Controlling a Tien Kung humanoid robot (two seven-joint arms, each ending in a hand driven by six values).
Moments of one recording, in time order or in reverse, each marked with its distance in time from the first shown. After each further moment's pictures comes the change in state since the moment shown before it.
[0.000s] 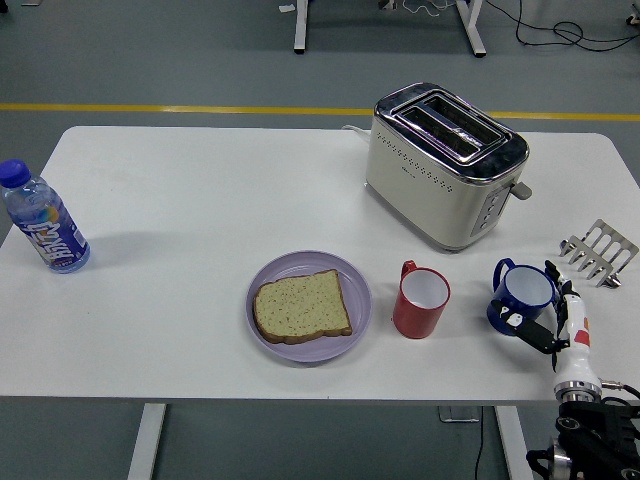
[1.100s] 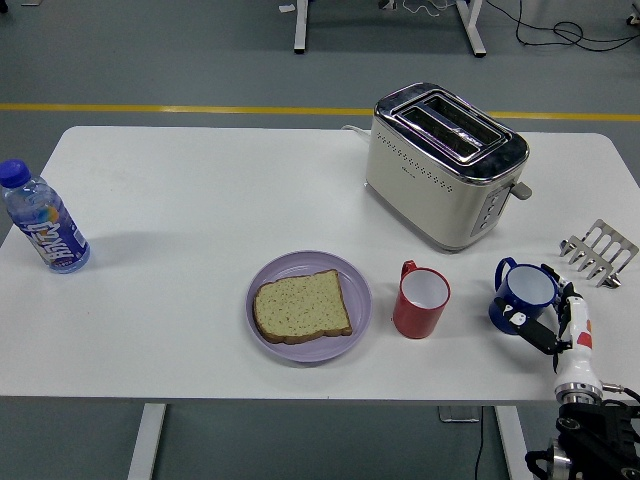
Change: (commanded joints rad) left arm 0.006 0.000 -0.010 0.000 0.015 -0.001 0.006; right arm 0.004 0.002 -0.016 -0.018 0.059 0.000 0.045
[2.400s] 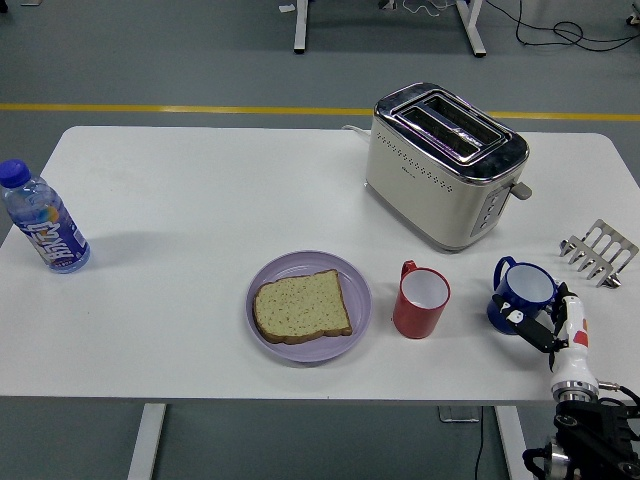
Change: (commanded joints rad) left arm -0.006 0.000 0.000 -0.001 -0.002 0.000 0.000; right arm 0.028 0.003 -0.034 -0.037 0.055 0.025 0.021
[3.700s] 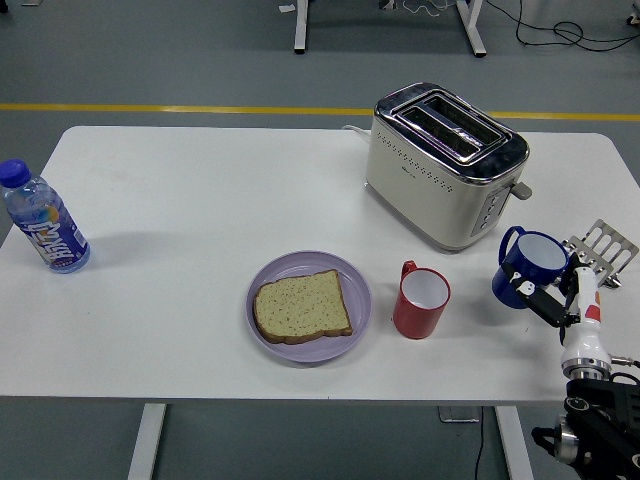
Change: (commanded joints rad) left arm 0.000 0.000 0.013 0.001 -0.018 0.000 -0.008; right arm -0.025 -0.034 0.131 0.180 -0.228 -0.025 -0.114
